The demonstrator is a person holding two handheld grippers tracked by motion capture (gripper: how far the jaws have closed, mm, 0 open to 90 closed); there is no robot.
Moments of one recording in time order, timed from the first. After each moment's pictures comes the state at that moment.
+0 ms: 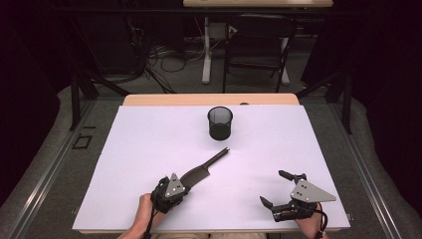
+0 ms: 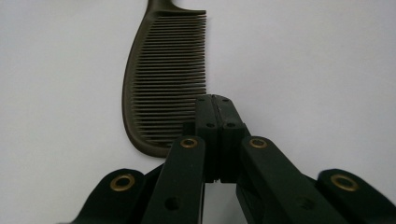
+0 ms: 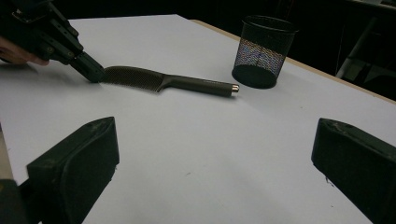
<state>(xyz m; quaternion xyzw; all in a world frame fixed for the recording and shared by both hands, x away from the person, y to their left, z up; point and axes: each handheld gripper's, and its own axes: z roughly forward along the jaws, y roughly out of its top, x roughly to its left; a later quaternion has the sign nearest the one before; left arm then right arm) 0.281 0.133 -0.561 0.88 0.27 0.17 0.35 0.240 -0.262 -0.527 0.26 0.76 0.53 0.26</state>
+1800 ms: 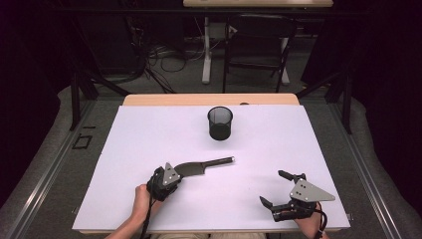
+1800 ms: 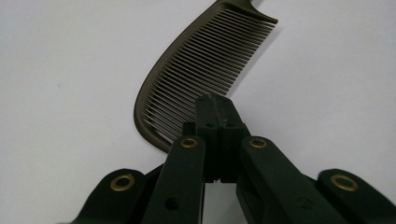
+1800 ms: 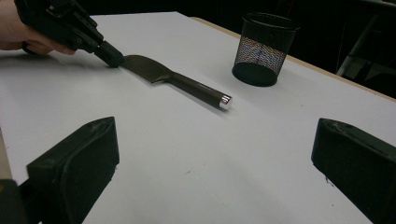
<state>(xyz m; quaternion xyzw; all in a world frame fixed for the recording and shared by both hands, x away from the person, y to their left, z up) 0.313 0.145 -0.565 0.87 0.30 0.22 0.33 0.241 -0.261 -0.527 0.26 0.77 0.52 0.27</state>
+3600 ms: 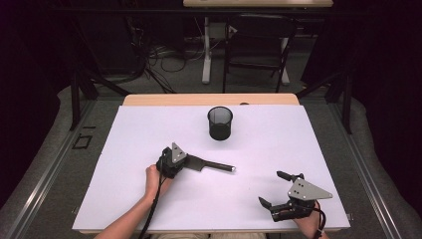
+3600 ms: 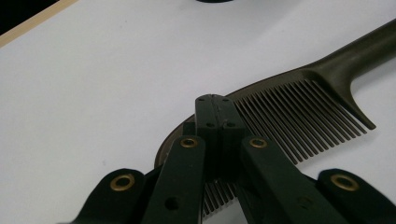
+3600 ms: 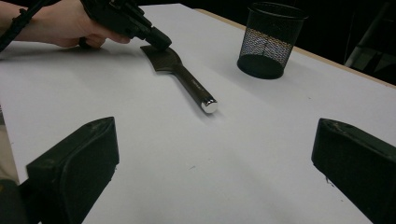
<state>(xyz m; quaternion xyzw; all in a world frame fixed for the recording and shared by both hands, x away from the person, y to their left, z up) 0.374 0.127 -0.566 0.84 0.33 0.26 0.35 0.244 -0.259 -0.529 0.27 0.78 0.52 0.25</state>
